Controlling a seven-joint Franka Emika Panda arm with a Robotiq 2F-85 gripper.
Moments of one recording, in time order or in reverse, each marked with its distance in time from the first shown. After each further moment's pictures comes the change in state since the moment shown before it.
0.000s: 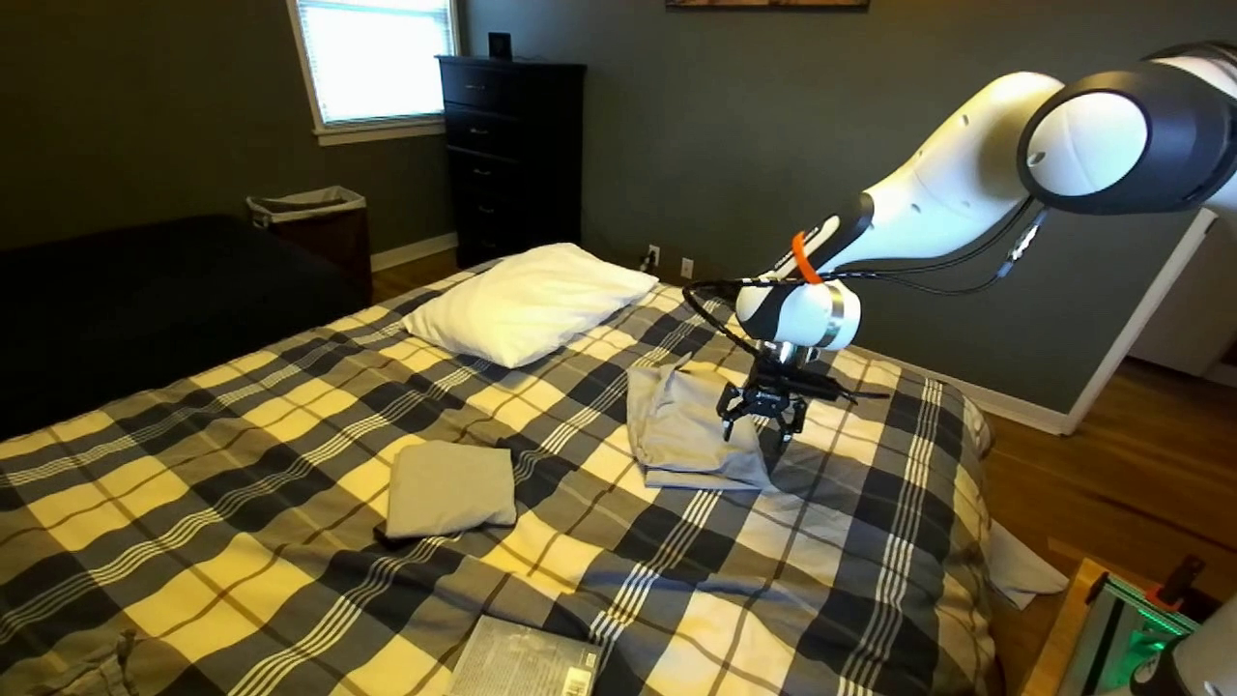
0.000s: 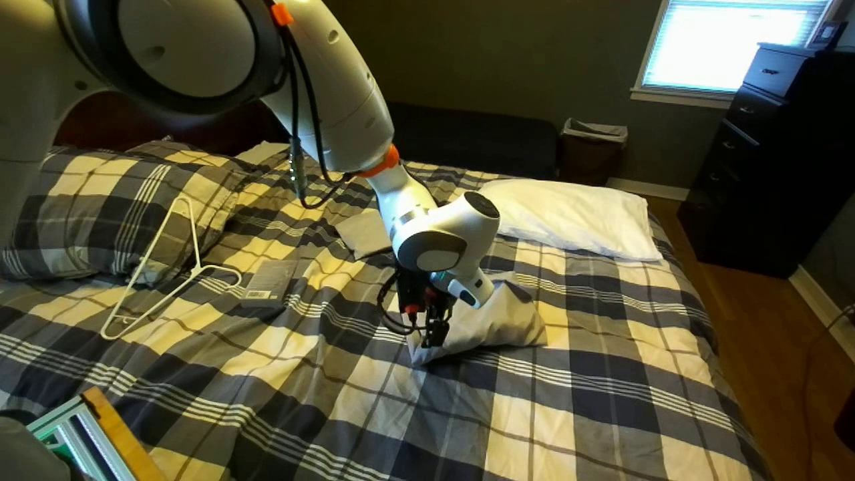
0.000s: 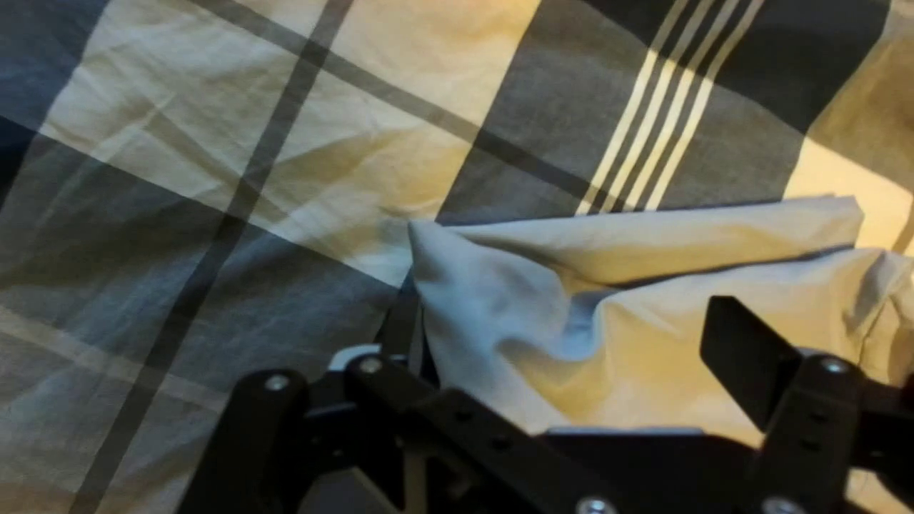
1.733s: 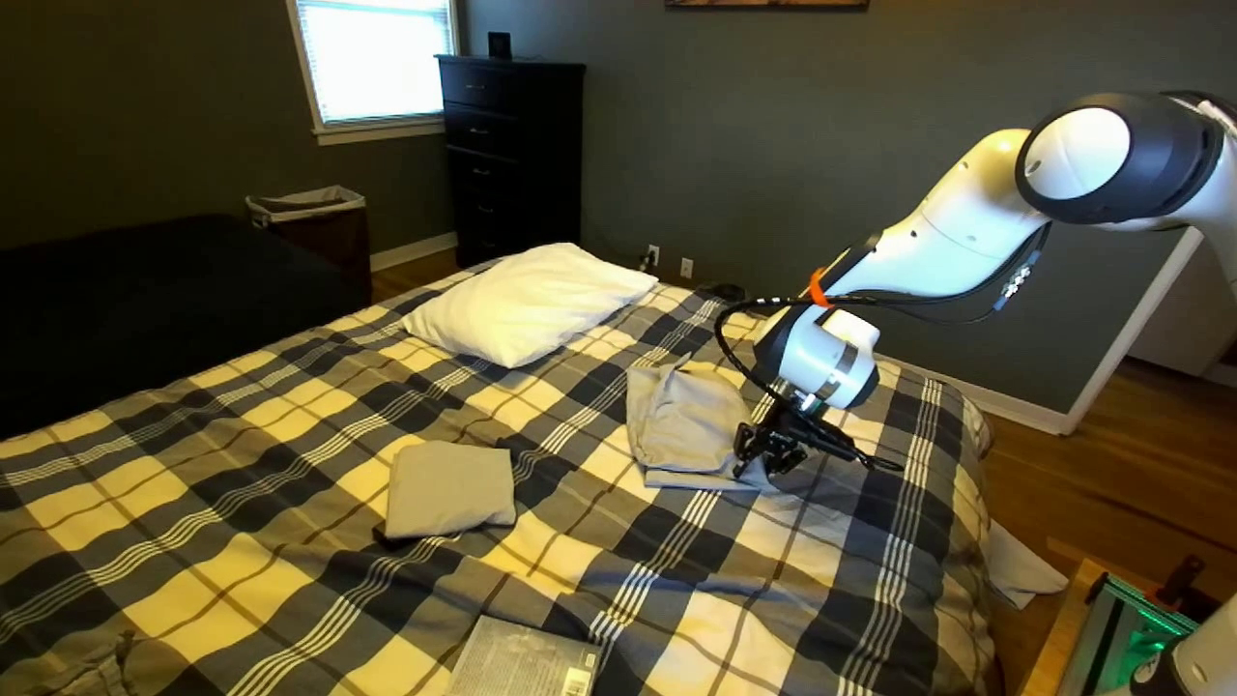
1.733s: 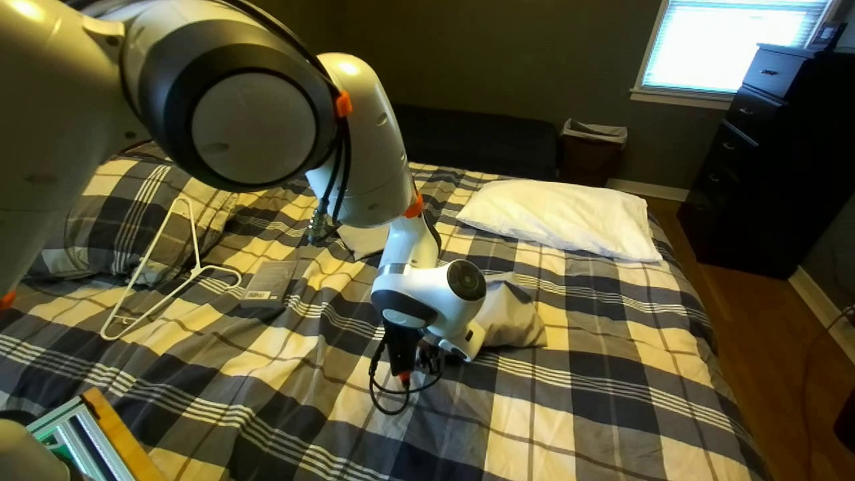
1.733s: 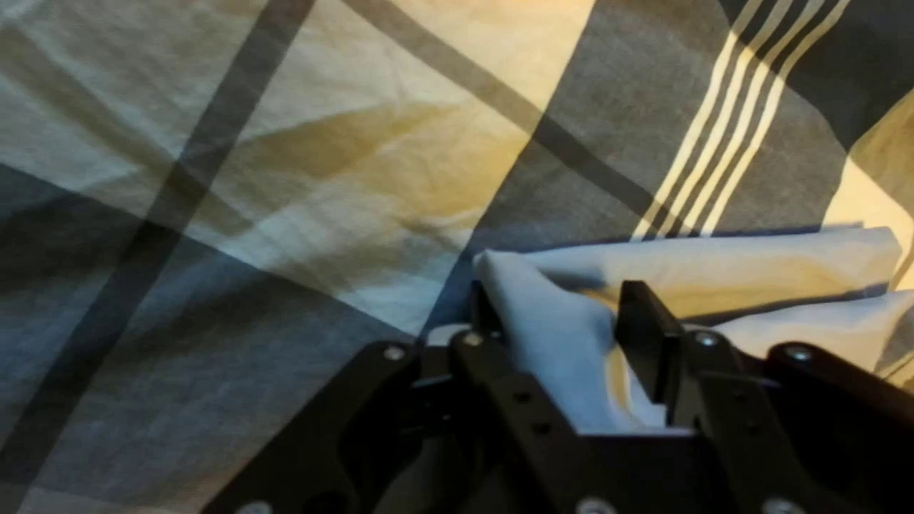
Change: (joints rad) arm -0.258 0.114 0.250 -0.095 0.358 0.317 -0.572
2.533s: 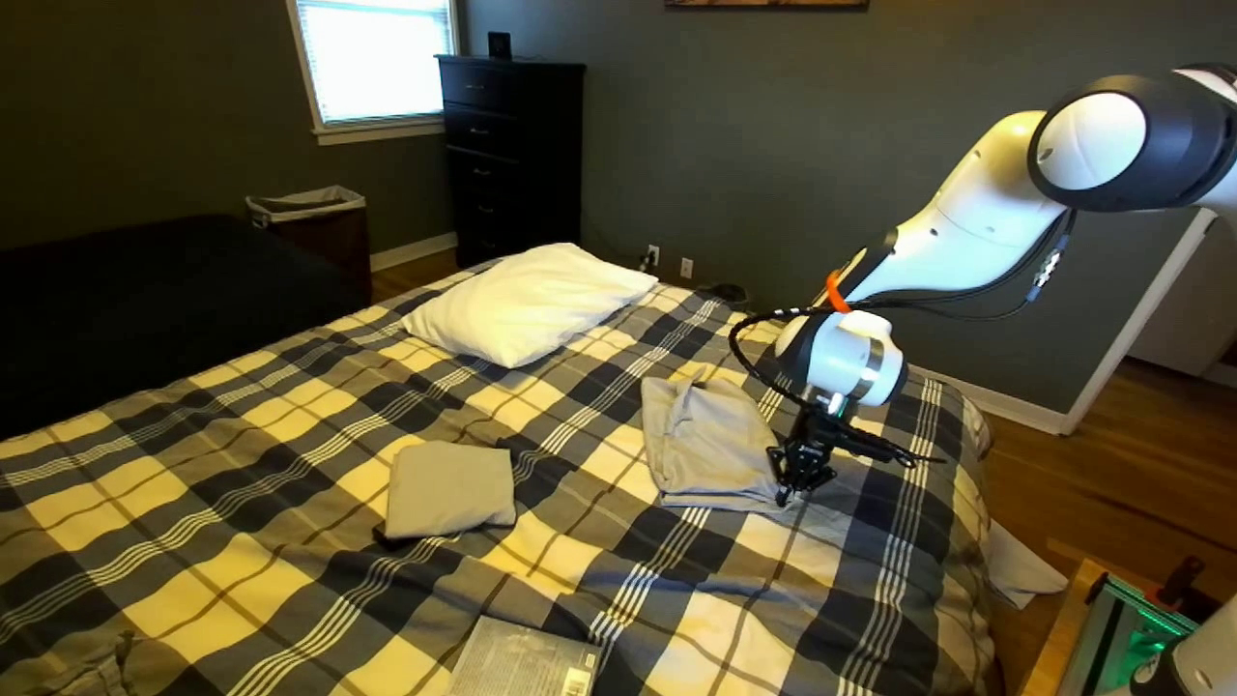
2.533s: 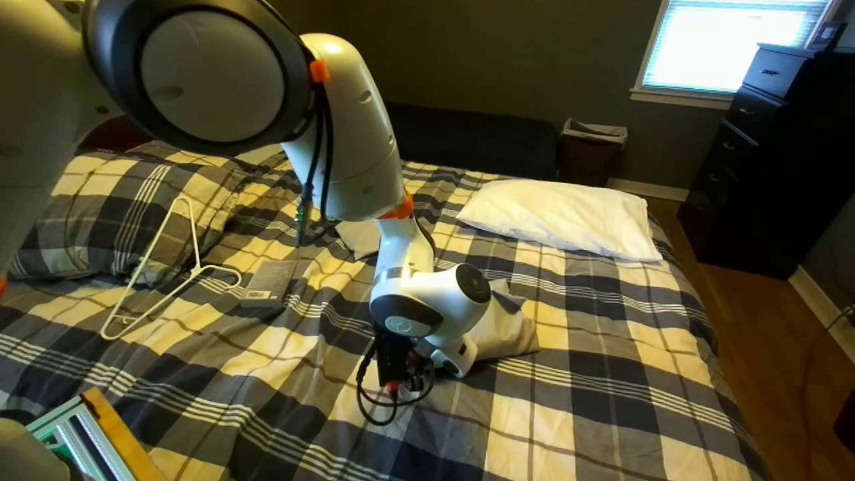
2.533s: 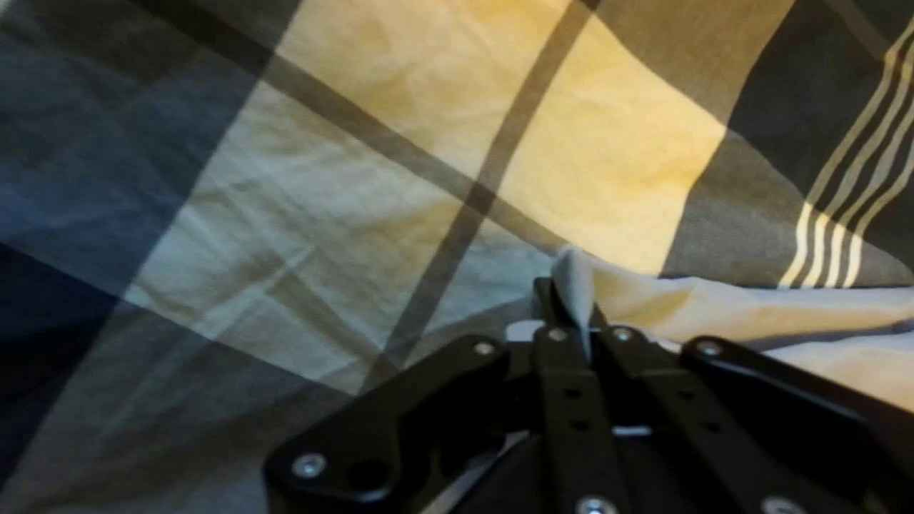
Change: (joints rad) arm 0.085 -0.086 -0.146 -0.103 -0.143 -0.199 0.156
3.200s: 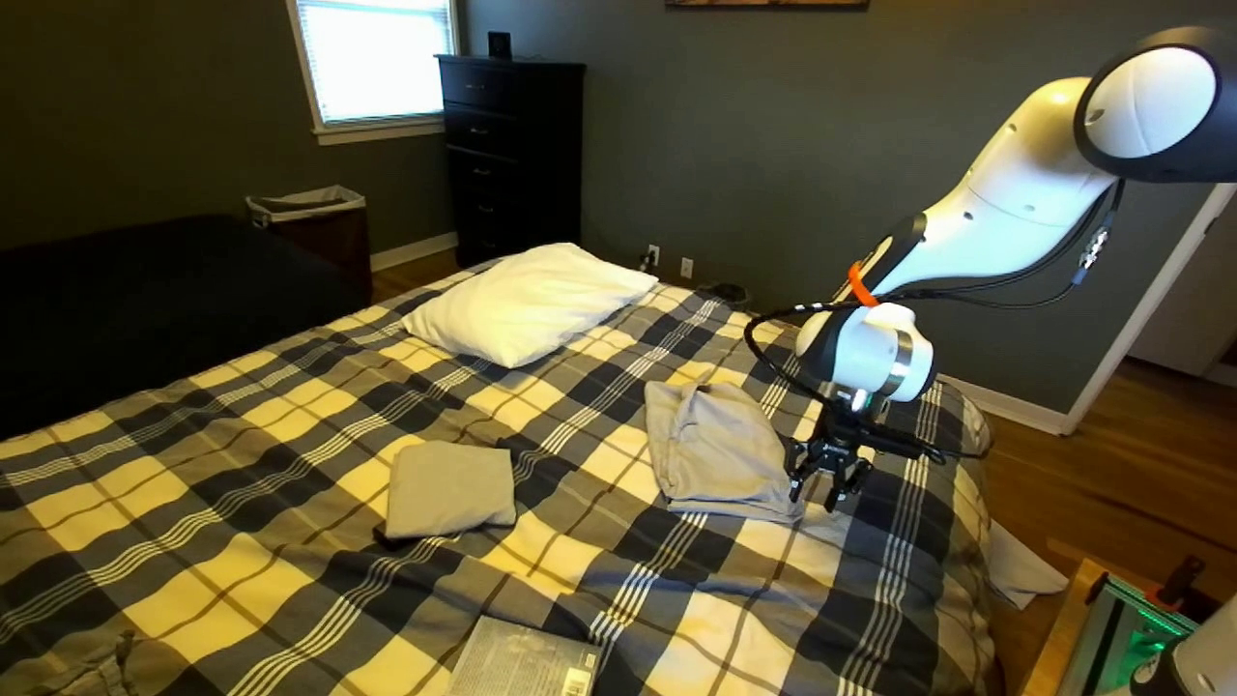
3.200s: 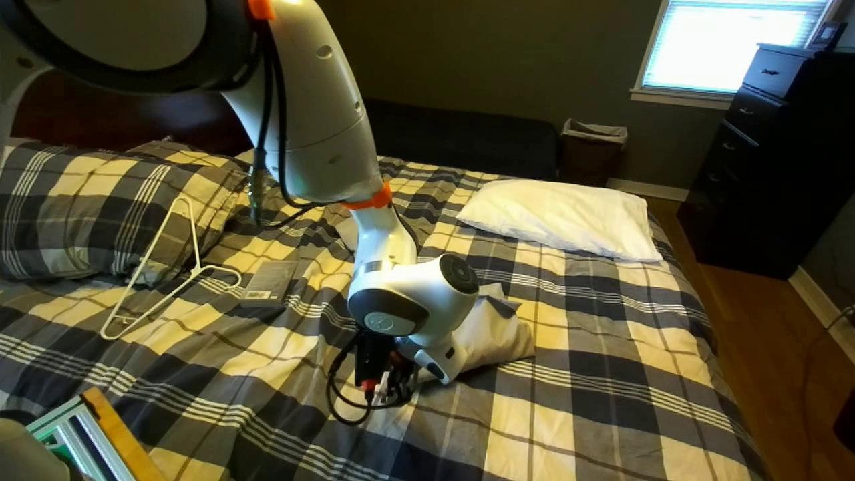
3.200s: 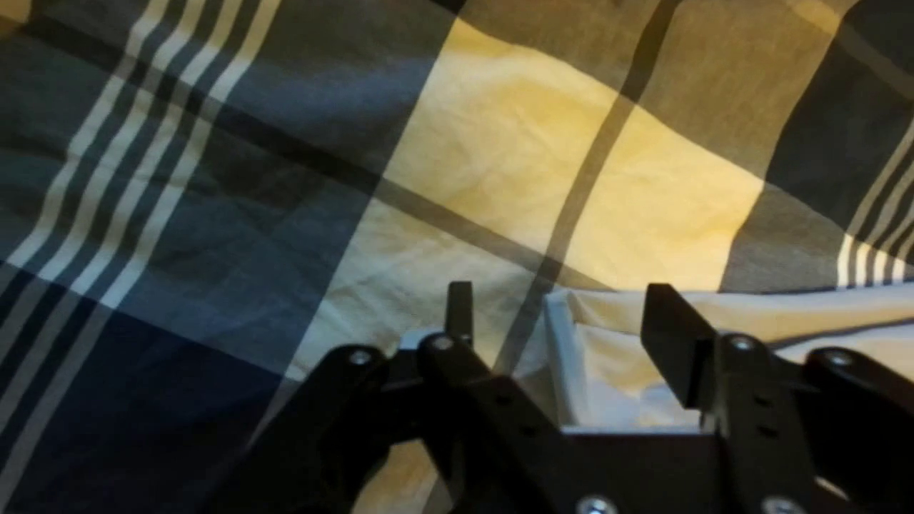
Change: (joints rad) arm 0.045 -0.130 -0.059 -0.144 -0.050 0.008 0.128
